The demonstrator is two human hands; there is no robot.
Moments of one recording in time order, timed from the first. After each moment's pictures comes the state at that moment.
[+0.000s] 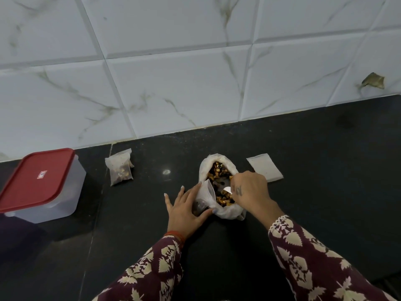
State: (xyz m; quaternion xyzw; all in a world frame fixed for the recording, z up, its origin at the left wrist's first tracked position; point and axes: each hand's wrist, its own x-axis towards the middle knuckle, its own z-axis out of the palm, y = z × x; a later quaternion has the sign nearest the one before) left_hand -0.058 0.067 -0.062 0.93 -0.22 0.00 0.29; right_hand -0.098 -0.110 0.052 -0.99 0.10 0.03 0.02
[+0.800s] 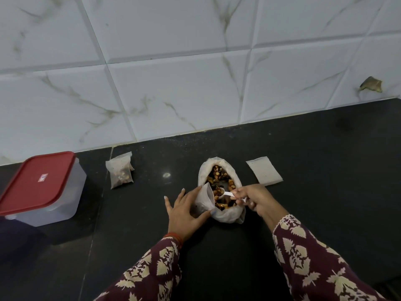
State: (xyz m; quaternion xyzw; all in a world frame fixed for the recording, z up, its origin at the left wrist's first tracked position) left_hand -0.060 0.067 -0.055 0.91 -0.22 -0.01 0.36; right_hand -0.092 -0.137 0.023 -0.63 0.41 0.13 0.64
